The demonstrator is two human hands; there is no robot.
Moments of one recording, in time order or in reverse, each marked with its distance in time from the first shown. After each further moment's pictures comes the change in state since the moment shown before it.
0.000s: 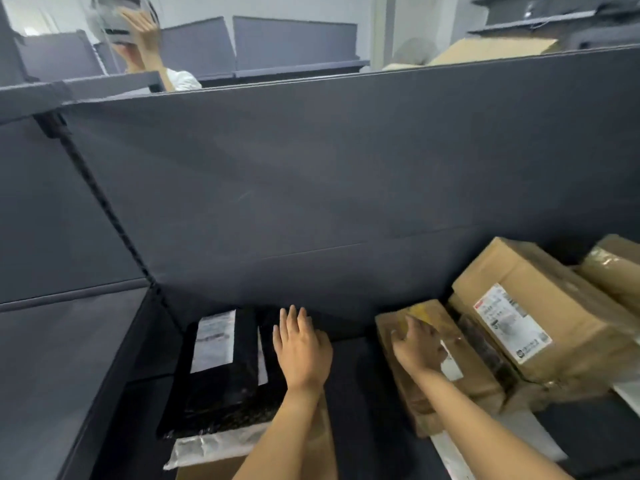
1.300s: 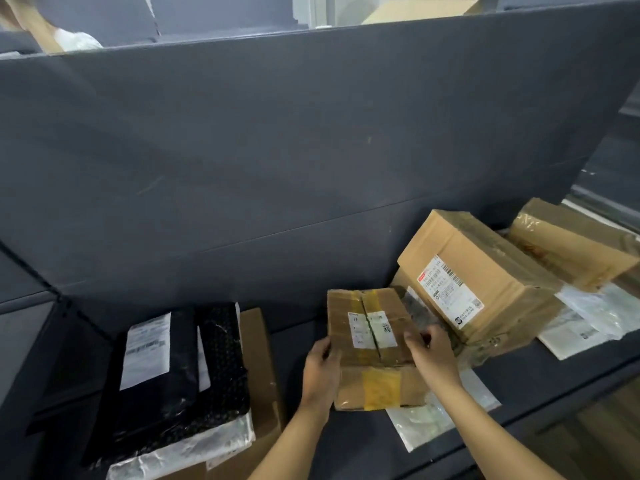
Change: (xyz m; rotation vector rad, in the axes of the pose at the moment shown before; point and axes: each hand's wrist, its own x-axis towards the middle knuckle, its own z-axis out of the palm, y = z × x) left_hand -0.059 0.059 0.046 -0.898 -0.609 -0.451; right_hand -0.012 0.103 -0.040 0.391 0.054 0.185
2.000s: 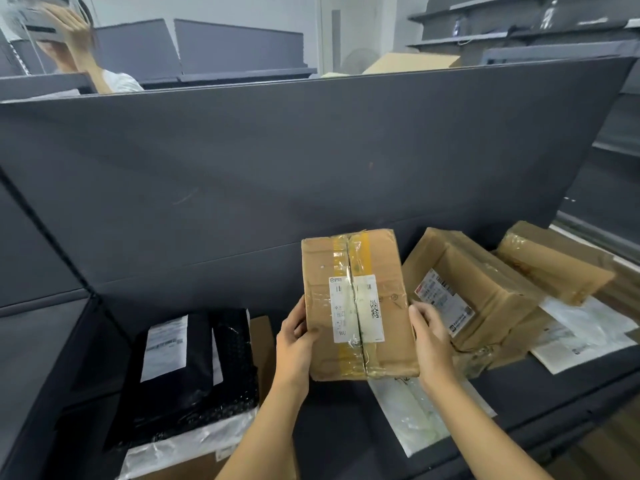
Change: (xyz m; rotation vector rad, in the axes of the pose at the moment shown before) left_hand -0.037 0.054 -0.045 -0.267 -0.007 0.306; right_hand -0.059 -0.063 -0.015 0.514 0.082 -0.241
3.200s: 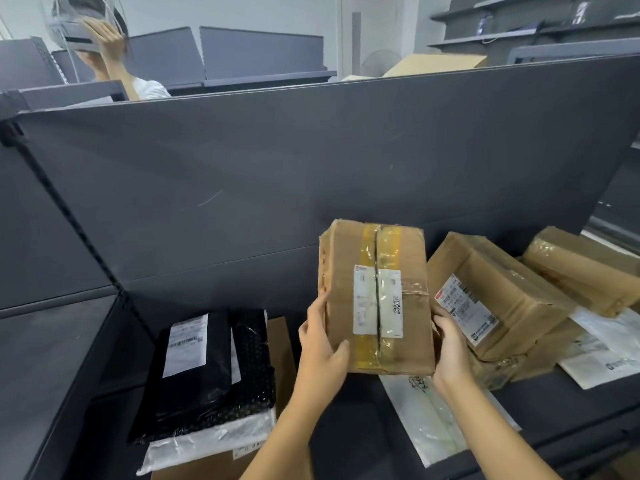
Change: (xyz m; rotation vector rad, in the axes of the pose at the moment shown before) left_hand -0.027 0.022 0.005 0.521 -0.140 0.287; right_hand 0.014 0.003 0.007 0.400 -0.022 0.248
